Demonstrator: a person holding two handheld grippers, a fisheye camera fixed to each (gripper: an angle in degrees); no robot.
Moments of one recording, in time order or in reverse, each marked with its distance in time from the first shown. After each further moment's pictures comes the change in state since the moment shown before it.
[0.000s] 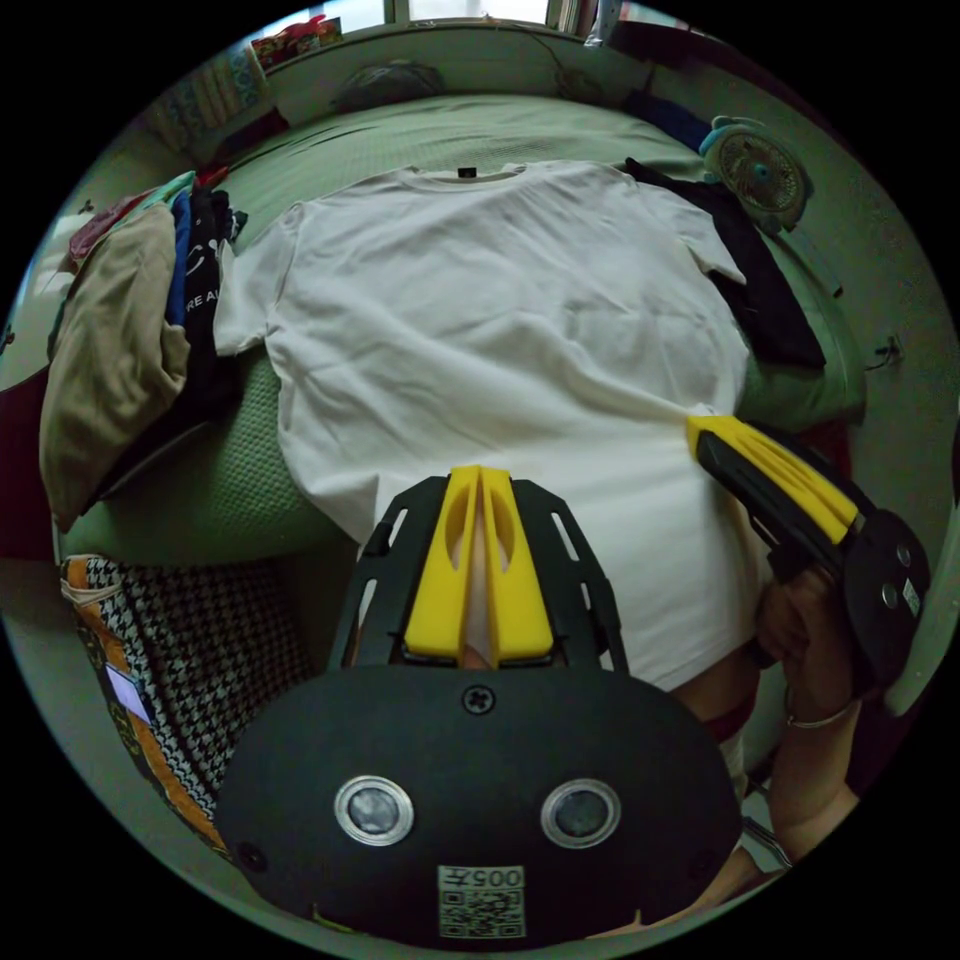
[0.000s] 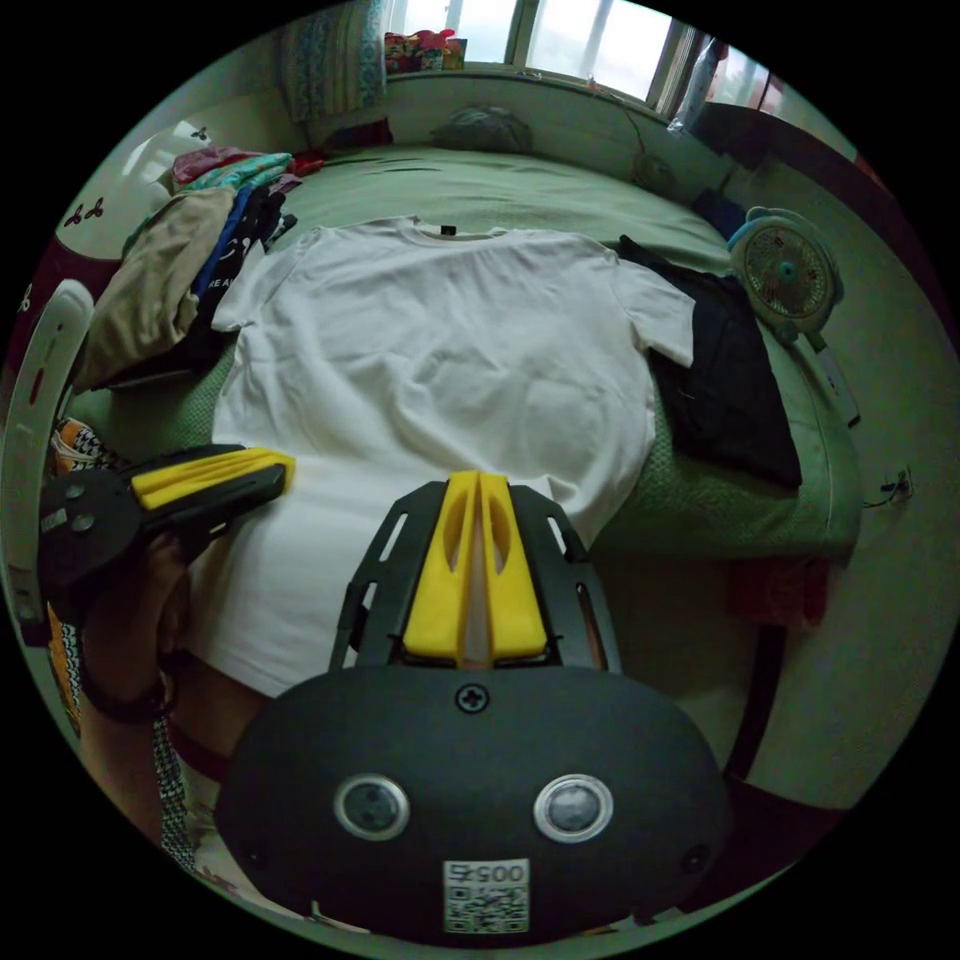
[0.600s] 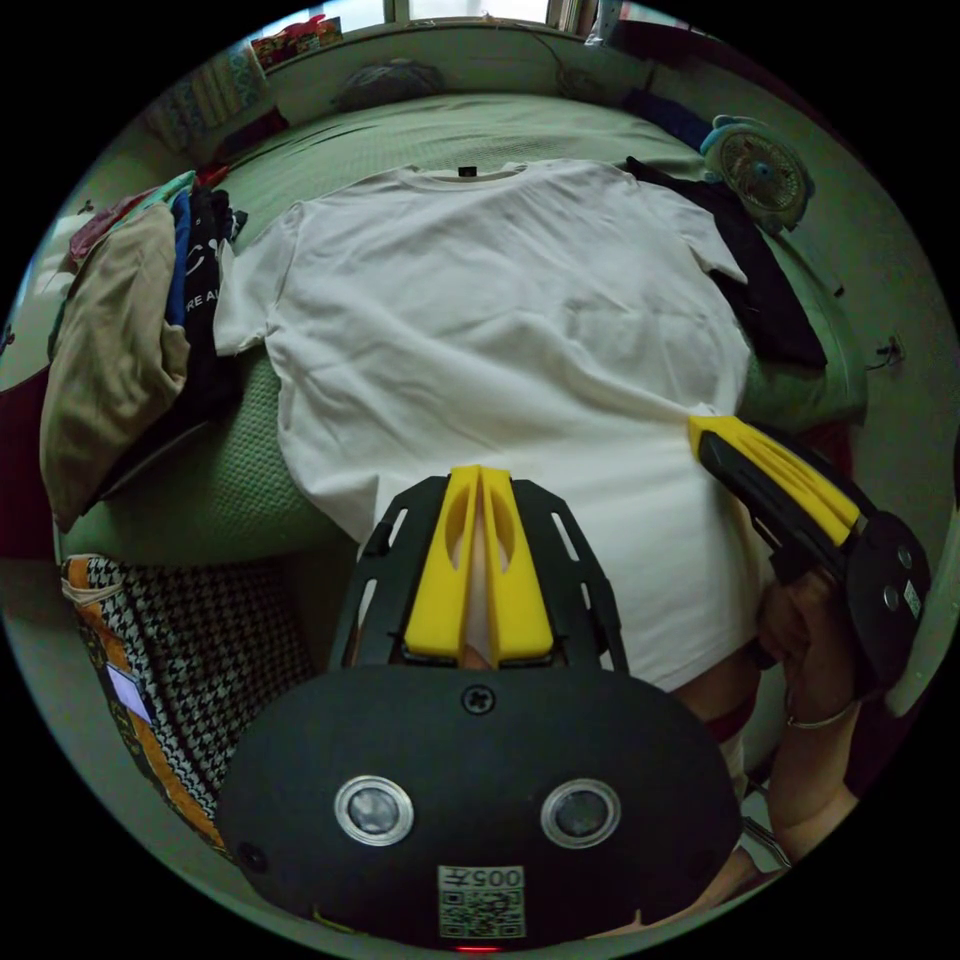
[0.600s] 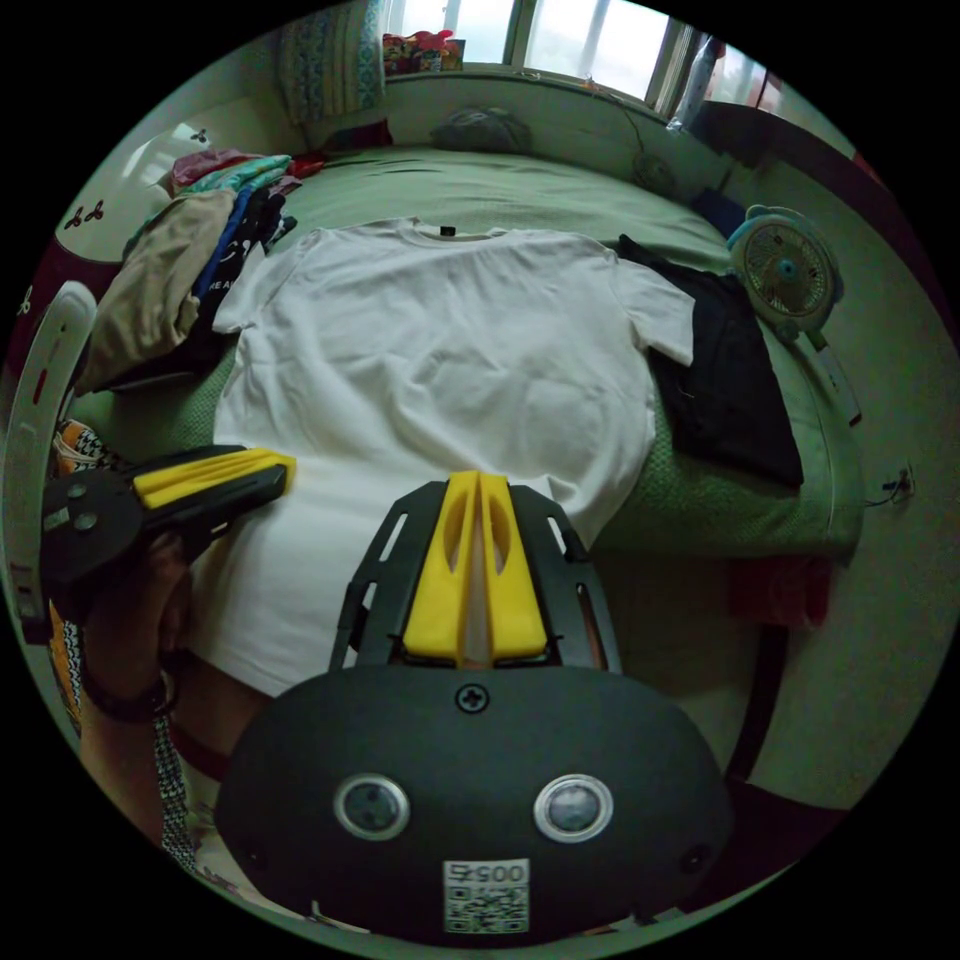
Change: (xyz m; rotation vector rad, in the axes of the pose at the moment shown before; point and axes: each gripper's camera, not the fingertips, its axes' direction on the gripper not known) left arm -0.009 -0.002 -0.003 -0.003 -0.005 0.000; right arm 0.000 -0.002 0.000 0.002 -0.007 0.003
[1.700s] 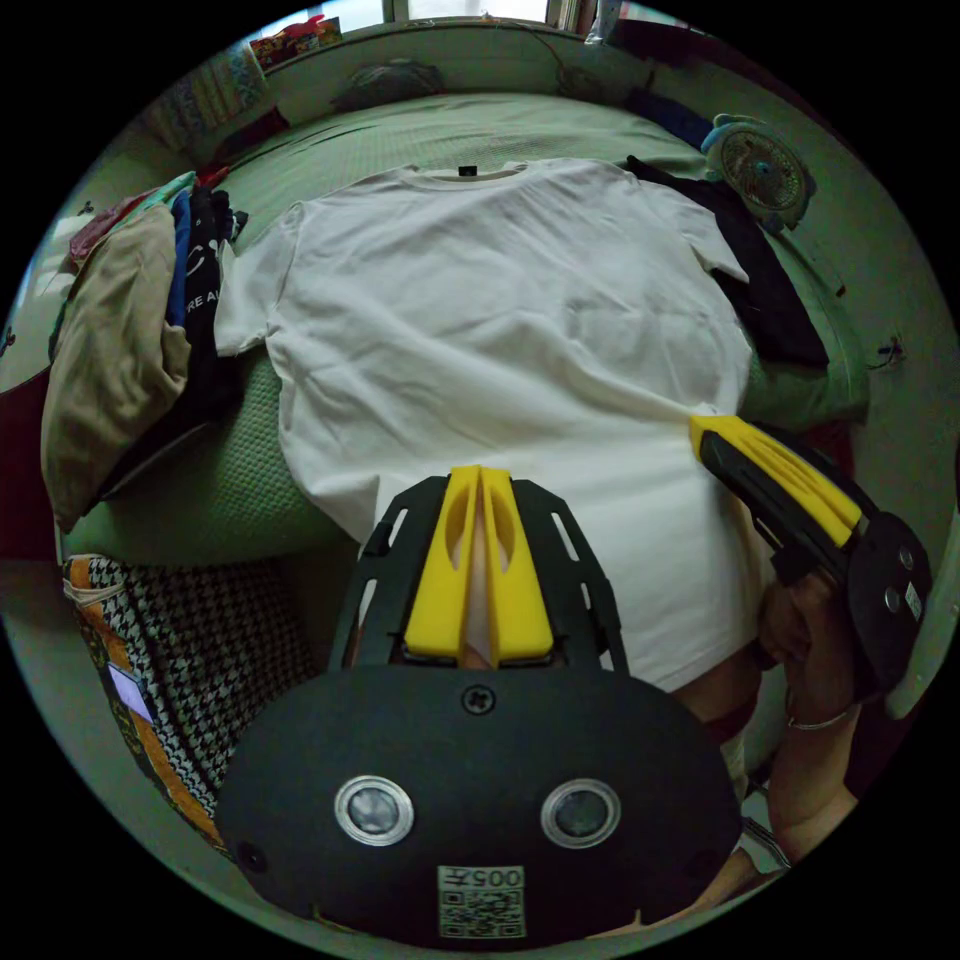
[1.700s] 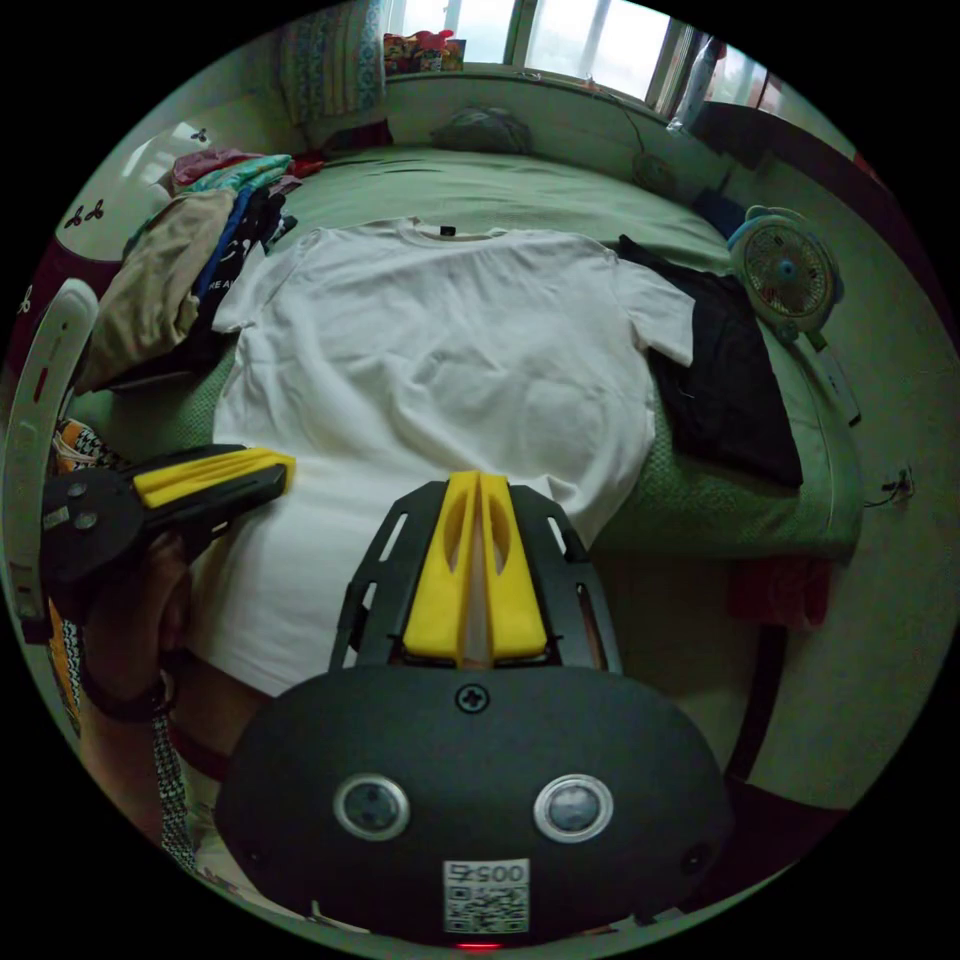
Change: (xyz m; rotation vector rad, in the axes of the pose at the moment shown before) left arm -0.011 0.003 -0.003 -0.003 -0.006 0.001; right arm -0.005 0.001 0.000 0.000 0.000 -0.001
